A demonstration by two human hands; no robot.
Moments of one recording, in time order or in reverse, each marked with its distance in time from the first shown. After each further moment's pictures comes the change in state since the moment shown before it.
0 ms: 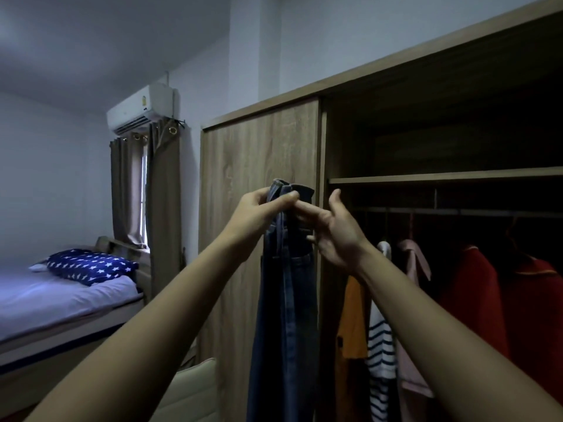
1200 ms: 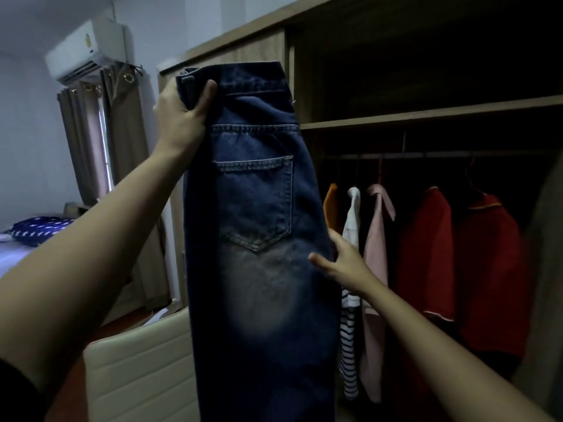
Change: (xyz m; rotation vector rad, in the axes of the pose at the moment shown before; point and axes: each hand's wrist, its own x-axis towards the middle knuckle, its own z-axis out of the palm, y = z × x) left_hand 0.041 0.010 -0.032 0.453 0.566 0.436; right_hand -0.101 0.110 -0.068 -0.619 0.173 -0.139
